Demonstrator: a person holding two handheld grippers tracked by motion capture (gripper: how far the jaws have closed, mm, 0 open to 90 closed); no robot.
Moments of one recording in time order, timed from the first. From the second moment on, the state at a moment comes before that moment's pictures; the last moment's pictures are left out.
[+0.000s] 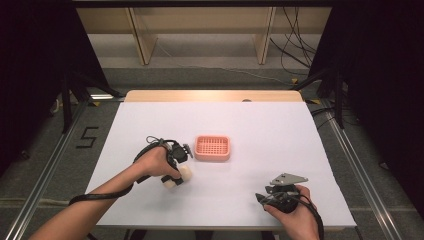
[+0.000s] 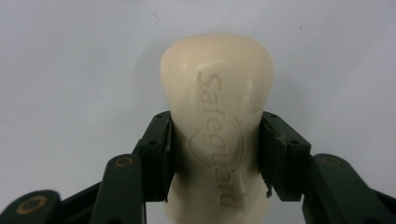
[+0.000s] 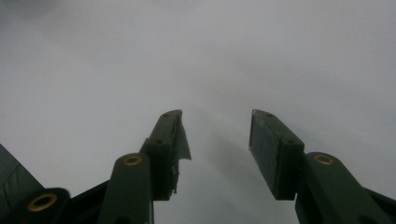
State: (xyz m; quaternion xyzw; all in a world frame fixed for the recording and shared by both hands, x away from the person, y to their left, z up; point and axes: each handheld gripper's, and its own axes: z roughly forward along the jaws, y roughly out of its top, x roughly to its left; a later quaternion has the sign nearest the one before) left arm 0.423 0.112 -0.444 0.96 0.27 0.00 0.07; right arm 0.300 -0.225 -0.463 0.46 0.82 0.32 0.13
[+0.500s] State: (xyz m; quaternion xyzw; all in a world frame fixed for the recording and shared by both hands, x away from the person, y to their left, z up) left arm 0.423 0.116 -0.437 0.96 0.27 0.02 0.09; right arm 0.299 -0.225 -0.463 0.46 0.82 0.32 0.13
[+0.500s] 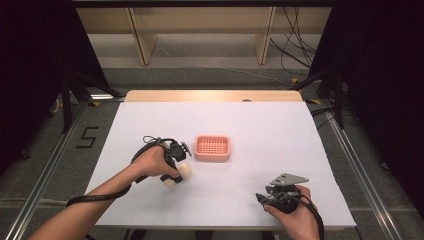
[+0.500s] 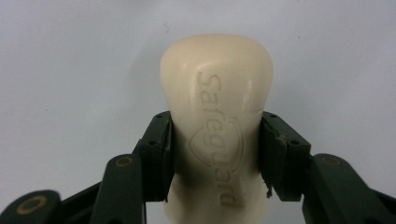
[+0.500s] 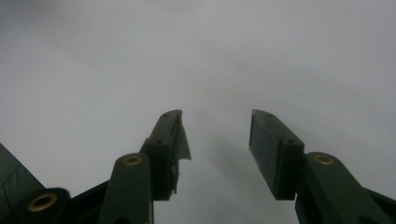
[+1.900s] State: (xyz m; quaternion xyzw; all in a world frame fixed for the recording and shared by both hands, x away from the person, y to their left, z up) left arm 0.424 0.114 -0.424 0.94 0.27 0.08 0.17; right arm 0.297 -0.226 -0.461 0.46 0.81 0.33 0.14
